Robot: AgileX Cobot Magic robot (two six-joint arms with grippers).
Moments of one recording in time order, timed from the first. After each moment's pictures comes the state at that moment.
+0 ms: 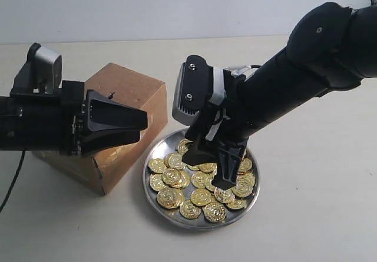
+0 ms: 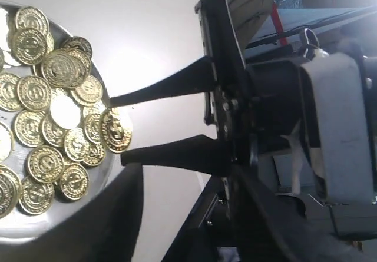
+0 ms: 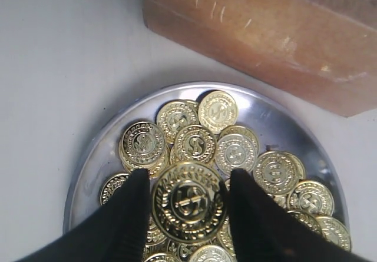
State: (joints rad) left arm -0.26 1.56 -0.55 -1.73 1.07 1.25; right arm 0.46 1.68 -0.93 0.81 0.61 -1.49
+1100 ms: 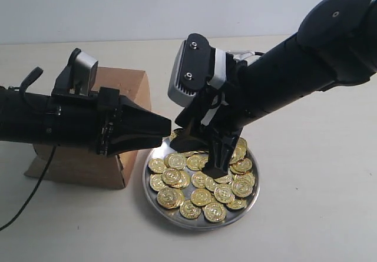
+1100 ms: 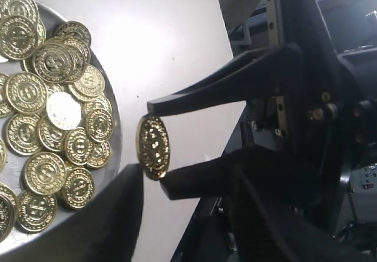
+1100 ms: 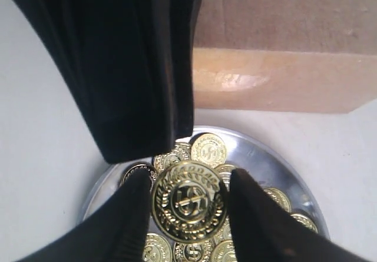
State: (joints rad) left arm -0.33 1.72 -0.67 -1.71 1.07 1.28; right arm 0.46 1.63 -0.93 0.95 0.60 -1.56
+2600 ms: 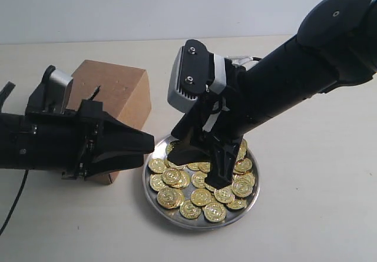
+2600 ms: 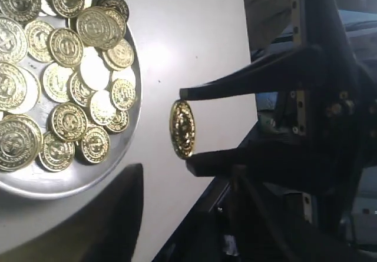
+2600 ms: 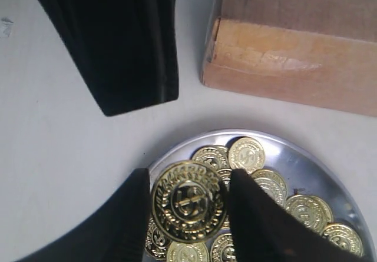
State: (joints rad) left arm -0.33 1.56 -0.52 -1.73 0.97 1.14; right arm 0.46 1.63 -0.93 0.95 0.70 -1.56
